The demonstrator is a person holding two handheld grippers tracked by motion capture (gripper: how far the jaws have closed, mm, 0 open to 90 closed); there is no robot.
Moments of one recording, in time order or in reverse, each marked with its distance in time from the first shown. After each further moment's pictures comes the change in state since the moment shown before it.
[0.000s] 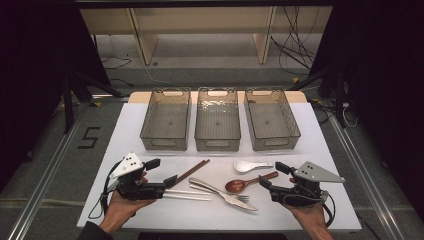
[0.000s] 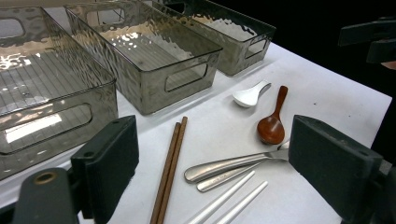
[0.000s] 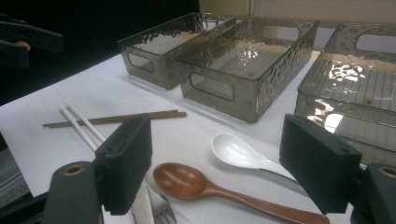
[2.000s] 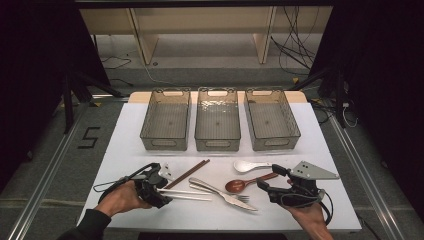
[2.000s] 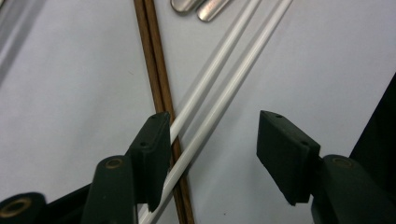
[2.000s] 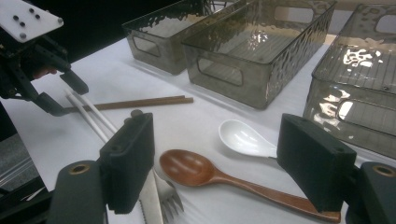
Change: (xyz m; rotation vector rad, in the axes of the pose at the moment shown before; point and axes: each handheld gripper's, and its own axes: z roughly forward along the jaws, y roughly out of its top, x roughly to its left) left arm 0.007 -0.012 0.054 0.809 -0.061 0.377; right arm 0.000 0.000 0.005 0.068 0.030 -0.003
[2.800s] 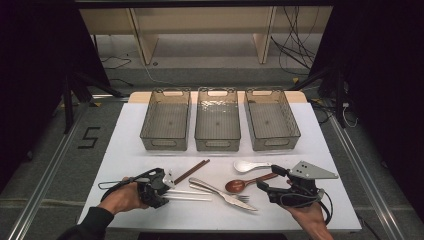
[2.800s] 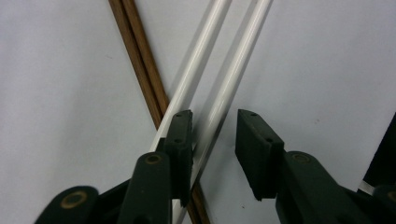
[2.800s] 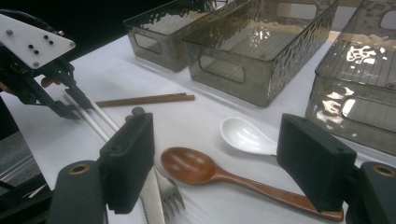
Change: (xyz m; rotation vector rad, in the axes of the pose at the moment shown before) left arm 0.001 -0.005 0.019 0.092 -0.006 0.153; right arm 0.000 0.000 0.002 0.012 0.005 -0.002
